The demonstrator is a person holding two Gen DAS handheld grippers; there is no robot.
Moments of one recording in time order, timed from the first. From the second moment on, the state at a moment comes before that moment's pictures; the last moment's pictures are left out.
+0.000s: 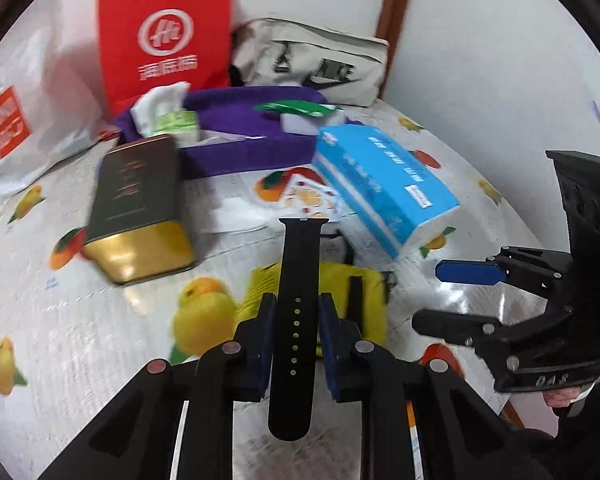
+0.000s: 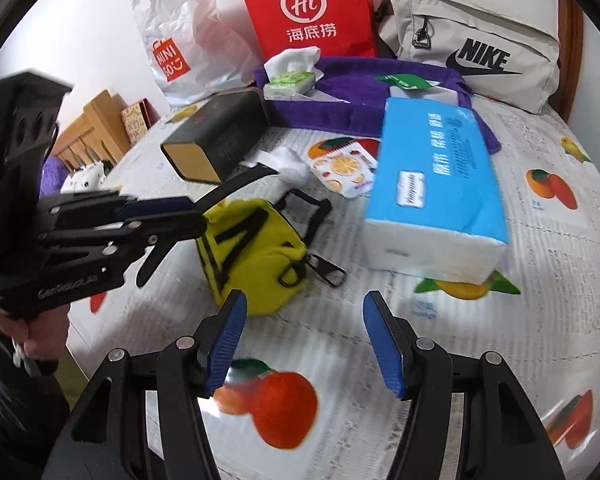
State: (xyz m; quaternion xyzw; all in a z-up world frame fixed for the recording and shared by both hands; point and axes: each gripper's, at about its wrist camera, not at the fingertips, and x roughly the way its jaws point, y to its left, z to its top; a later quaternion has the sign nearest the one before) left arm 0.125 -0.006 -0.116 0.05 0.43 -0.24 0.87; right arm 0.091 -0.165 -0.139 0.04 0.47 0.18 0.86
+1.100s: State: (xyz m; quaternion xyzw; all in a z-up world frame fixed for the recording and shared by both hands) left arm 0.119 0.060 -0.163 -0.01 0.46 -0.11 0.88; right arm 0.074 -0.204 -0.170 0.02 0.49 0.09 0.87
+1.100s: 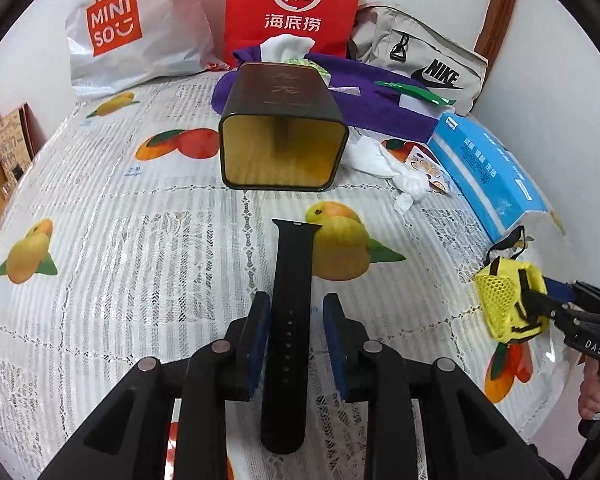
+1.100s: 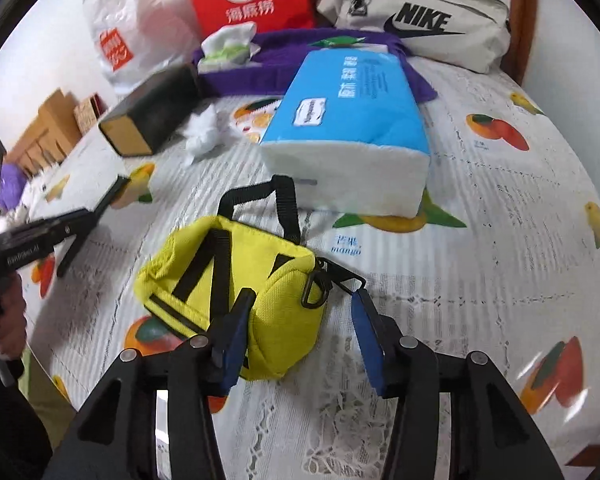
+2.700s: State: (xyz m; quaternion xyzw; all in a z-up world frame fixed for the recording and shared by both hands) left arm 0.117 0.059 -0.095 -0.02 0.42 -0.12 0.90; right arm 0.071 -0.210 -0.105 0.02 0.43 0.15 0.89
